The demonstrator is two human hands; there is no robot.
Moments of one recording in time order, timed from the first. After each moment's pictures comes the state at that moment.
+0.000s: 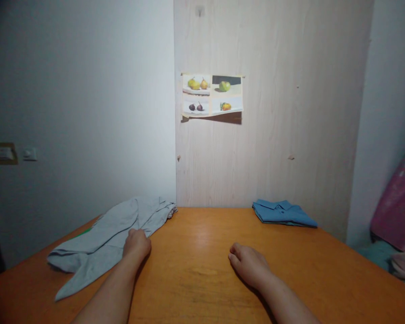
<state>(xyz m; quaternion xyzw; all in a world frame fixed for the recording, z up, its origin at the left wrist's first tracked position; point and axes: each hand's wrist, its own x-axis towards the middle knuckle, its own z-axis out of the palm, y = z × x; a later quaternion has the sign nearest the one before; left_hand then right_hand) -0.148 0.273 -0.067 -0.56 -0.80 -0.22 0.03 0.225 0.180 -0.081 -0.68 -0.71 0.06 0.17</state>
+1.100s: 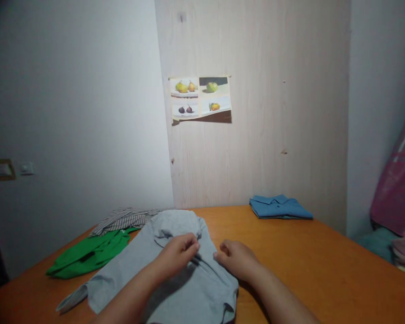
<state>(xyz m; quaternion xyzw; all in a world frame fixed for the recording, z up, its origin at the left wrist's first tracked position) -0.025 0.197 -0.028 -0.85 -0.41 -0.29 -0.18 0.214 0.184 -0.078 -0.63 -0.73 0.13 0.25</state>
